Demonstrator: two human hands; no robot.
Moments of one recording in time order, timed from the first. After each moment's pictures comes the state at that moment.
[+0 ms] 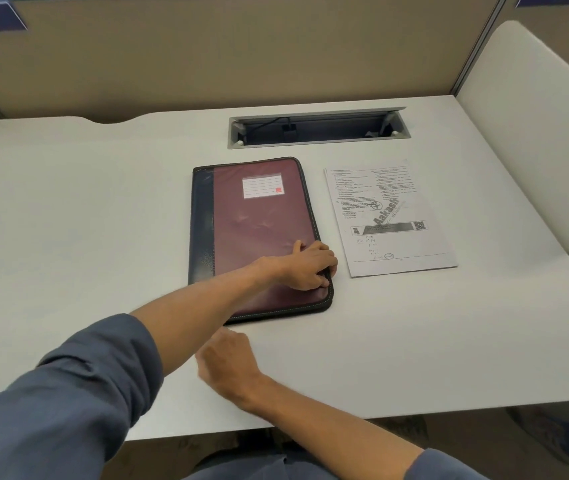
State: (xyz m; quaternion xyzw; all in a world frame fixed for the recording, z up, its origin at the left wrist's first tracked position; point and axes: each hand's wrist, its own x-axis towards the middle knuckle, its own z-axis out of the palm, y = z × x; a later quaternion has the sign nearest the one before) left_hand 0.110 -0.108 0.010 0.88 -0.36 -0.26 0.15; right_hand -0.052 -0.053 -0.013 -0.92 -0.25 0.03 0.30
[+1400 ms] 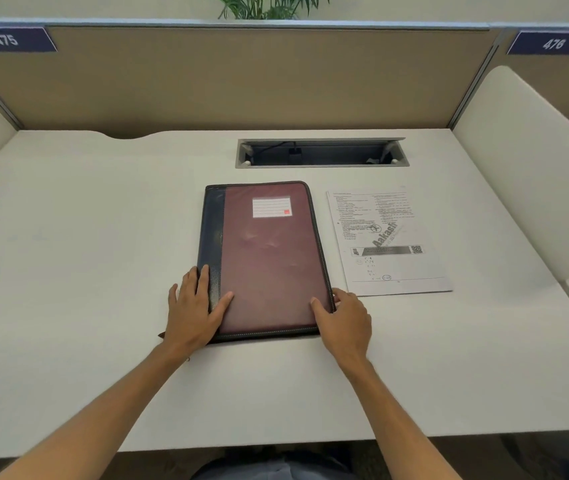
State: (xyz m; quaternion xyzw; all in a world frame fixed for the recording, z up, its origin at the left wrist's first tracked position) left_hand 0.022 0.055 -0.037 0.99 0.05 0.04 0.15; right_hand 0.010 -0.209 -0.007 -0.92 0.18 -0.01 0.35
